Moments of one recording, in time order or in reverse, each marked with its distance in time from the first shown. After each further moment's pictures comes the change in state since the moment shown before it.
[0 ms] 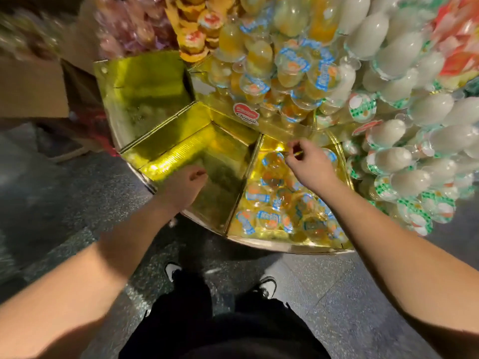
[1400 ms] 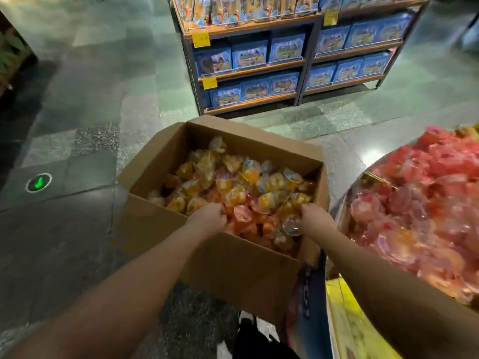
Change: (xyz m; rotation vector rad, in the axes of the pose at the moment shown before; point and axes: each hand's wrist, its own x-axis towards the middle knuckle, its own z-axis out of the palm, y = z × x) left_hand 0.400 -0.406 -0.634 0.196 0.229 -0.319; right_hand 0.480 -0.640 0.457 -0.561 -0.339 -0.266
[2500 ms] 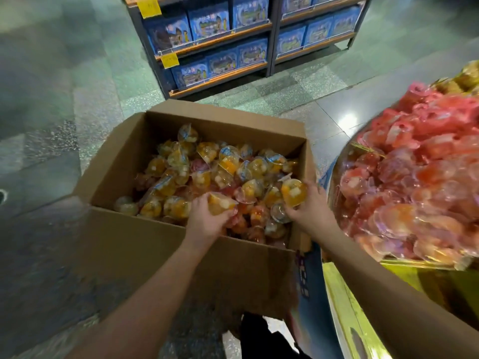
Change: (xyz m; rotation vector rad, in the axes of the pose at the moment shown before) left_hand 0.018 0.024 0.029 -0.498 0.041 -0.061; right_hand -0.014 0.010 0.007 0.558 0.179 0.161
